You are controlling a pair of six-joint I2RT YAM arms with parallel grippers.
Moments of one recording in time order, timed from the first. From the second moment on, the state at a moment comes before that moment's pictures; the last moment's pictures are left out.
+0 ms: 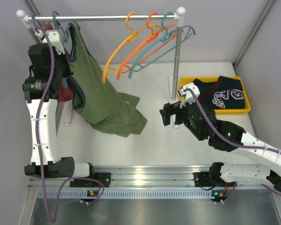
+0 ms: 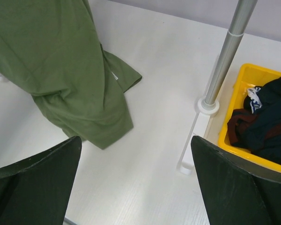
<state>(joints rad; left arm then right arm) 0.06 1.37 1.92 -0.89 -0.05 0.00 1.12 0.95 1.14 -0.48 0.64 0.25</state>
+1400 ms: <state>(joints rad) 0.07 1.09 1.89 -0.81 0.02 -0.12 1.11 1.02 1.13 -0.47 0.53 0.27</state>
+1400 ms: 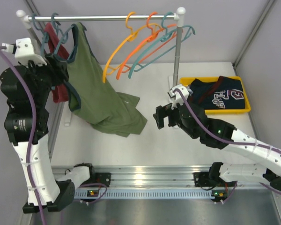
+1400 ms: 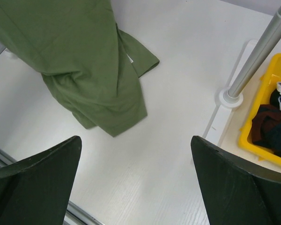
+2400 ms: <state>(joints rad) -0.47 0.82 1.22 -0.52 0.20 -0.44 1.09 0.82 0.97 -0.61 0.63 0.54</state>
